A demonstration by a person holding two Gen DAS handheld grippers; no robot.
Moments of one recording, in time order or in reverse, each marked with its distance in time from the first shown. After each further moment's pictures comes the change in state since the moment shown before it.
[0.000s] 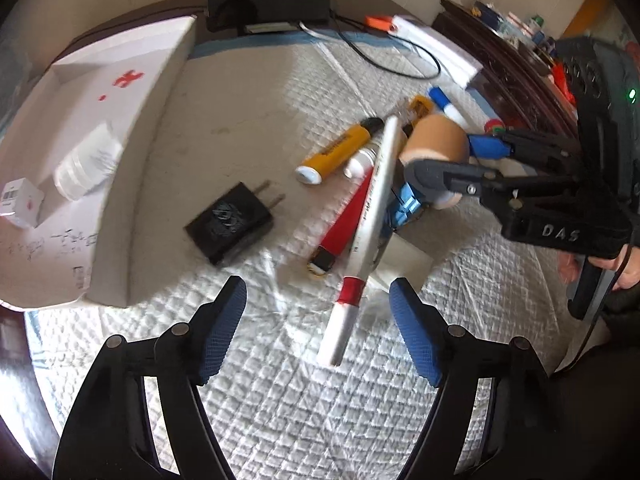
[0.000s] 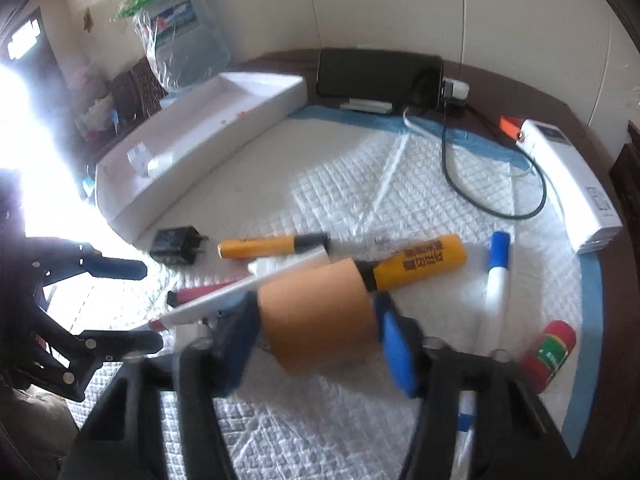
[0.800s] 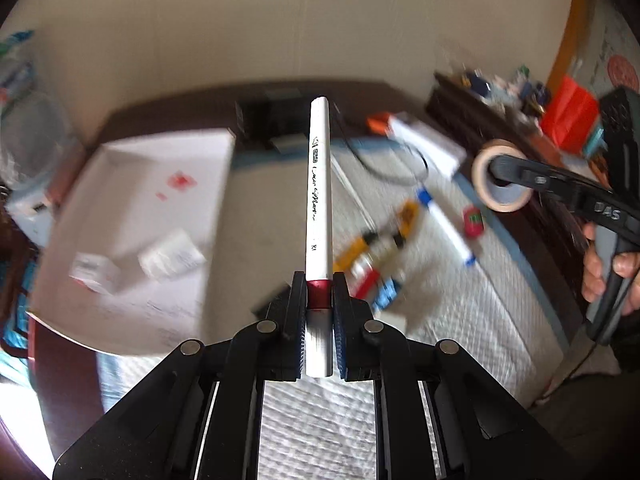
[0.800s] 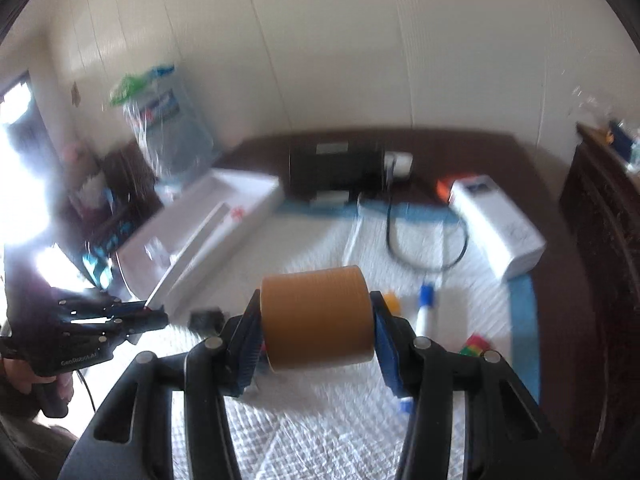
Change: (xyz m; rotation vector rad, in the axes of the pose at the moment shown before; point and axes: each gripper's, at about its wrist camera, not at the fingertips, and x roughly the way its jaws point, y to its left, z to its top) left arm -0.112 0.005 0.010 -0.002 -0.325 0.083; right arm -0.118 -0.011 0.020 0.153 -0.313 -0.057
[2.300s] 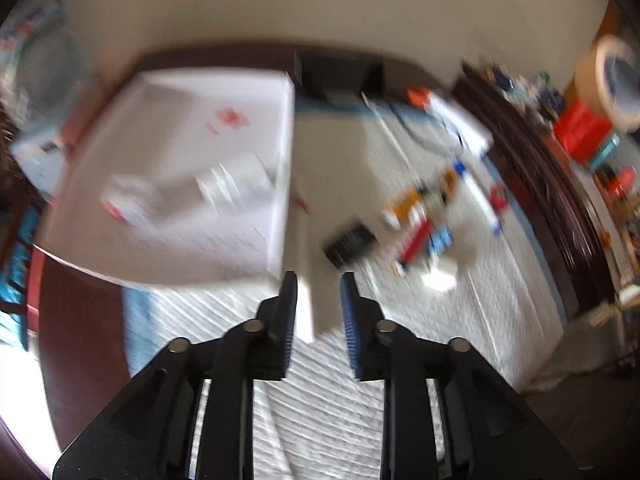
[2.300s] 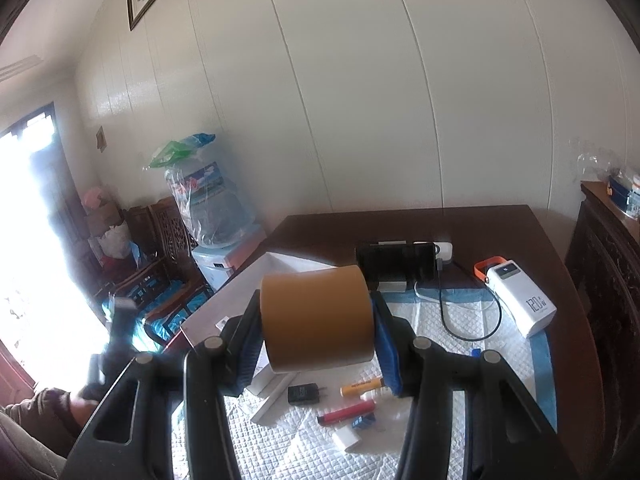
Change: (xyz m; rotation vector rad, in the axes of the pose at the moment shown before) left arm 0.016 0.066 -0.047 -0.096 0.190 -0.062; right arm -0.048 0.092 0.034 -0.014 -0.164 0.051
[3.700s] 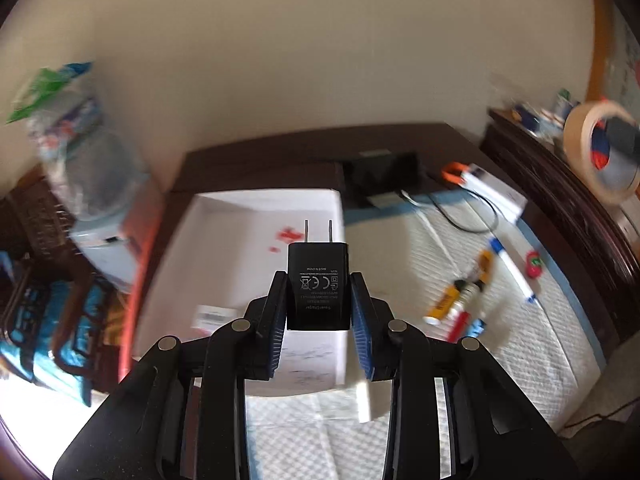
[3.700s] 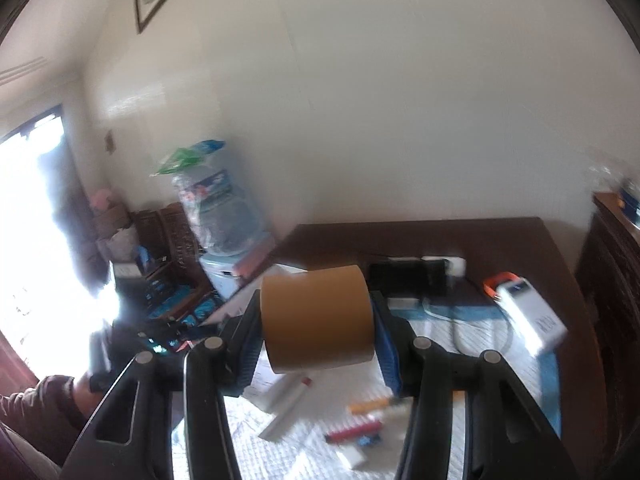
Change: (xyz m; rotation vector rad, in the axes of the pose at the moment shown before) left arm -0.078 -0.003 0.076 0.086 -0.291 0.255; right arm 0.019 0.019 0.028 -0.025 -0.021 0.075
